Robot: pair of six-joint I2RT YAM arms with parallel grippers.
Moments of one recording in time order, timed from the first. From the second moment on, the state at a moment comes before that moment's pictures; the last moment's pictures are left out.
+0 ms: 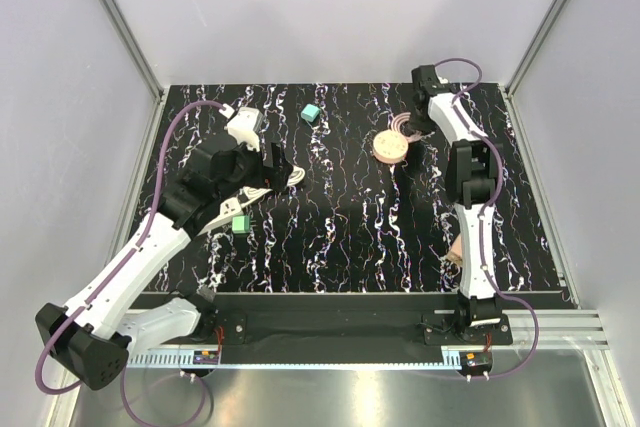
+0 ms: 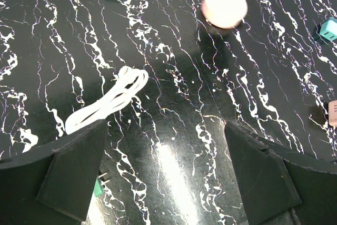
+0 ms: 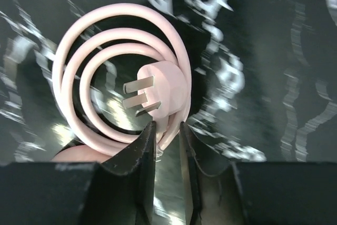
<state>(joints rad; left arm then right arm) -0.54 1.03 1.04 -0.43 -0.03 -0.24 0.13 2.51 2.26 -0.80 0.24 0.44</state>
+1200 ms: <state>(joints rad) -0.54 1.03 1.04 -0.43 -0.01 -0.26 -0.24 1.81 1.42 -0.88 0.27 0.53</state>
